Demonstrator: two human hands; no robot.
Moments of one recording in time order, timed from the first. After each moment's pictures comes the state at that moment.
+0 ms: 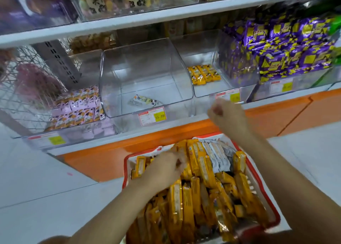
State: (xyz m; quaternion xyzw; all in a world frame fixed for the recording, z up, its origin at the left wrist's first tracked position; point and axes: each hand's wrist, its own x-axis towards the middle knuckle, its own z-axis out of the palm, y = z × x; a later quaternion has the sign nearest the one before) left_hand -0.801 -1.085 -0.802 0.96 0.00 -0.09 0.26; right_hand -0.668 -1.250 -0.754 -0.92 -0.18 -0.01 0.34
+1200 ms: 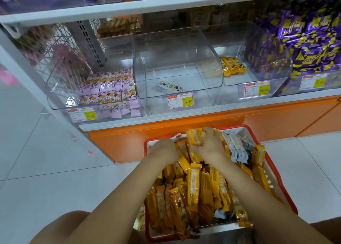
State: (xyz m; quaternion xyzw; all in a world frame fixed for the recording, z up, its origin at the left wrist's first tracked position) left_hand -0.813 -1.038 -0.807 0.93 0.21 -0.24 0.16; right_hand -0.753 -1.171 -0.851 -0.91 -0.06 0.20 0.37
